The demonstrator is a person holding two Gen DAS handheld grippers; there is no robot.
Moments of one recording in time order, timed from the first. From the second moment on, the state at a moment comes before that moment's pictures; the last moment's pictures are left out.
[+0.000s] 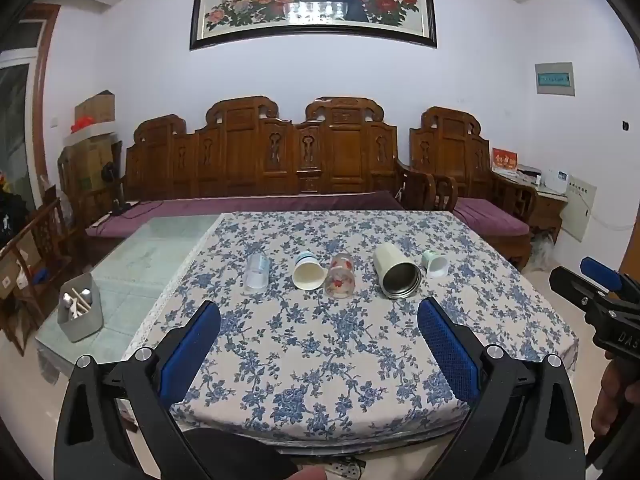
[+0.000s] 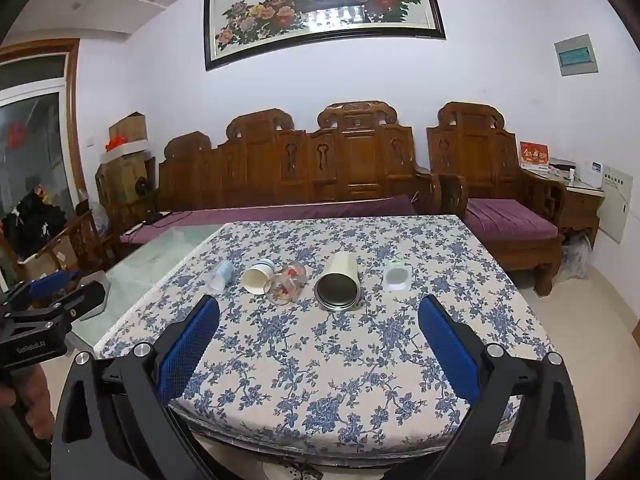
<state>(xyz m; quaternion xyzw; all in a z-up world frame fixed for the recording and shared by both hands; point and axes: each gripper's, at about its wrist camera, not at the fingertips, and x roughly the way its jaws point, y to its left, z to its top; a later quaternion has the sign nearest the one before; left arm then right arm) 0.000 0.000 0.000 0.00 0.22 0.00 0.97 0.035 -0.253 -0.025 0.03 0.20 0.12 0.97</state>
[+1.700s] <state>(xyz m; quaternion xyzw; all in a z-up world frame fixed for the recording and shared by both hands) -0.008 -0.005 0.011 0.00 0.21 0.00 0.98 0.034 -0.249 -0.020 0.03 0.19 0.12 0.97</state>
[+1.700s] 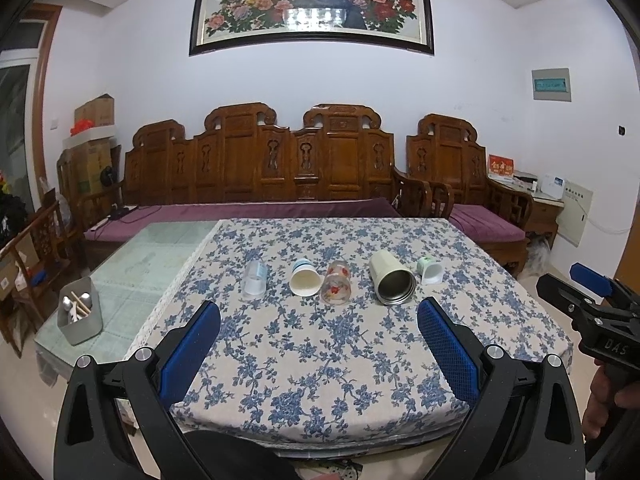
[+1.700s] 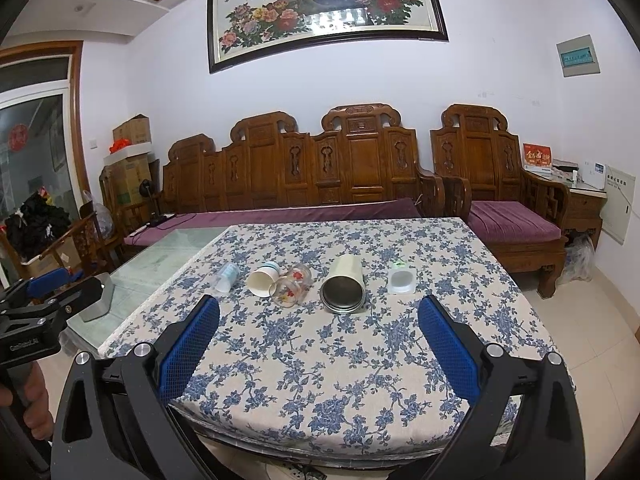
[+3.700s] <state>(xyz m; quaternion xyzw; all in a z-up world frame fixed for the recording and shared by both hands) 0.099 0.020 -0.059 0.02 0.36 -0.03 0.93 0.120 -0.244 -0.075 0.01 0.25 0.15 0.96</state>
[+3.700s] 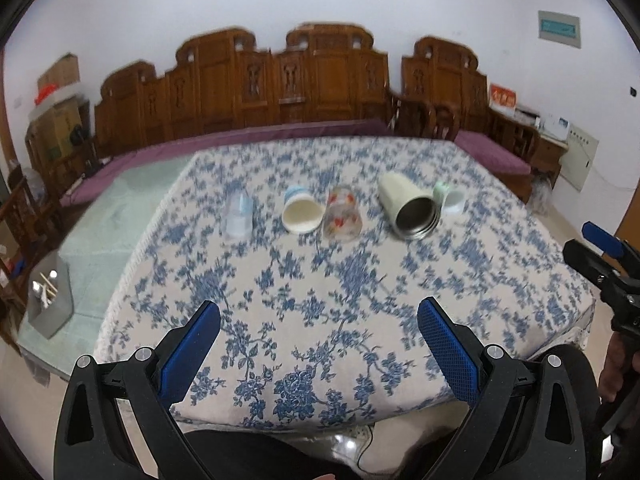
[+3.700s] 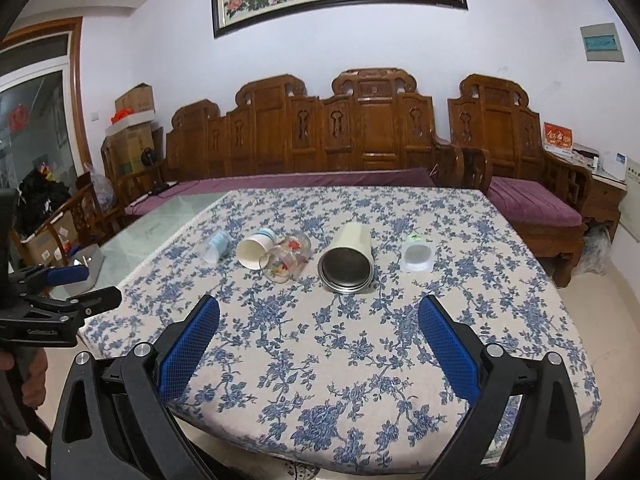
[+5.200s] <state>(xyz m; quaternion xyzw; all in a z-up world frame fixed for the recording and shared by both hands) 0.430 0.053 -0.149 -0.04 0.53 -0.06 0.85 0.282 -0.180 -0.181 -0.01 0.38 0.21 0.90</state>
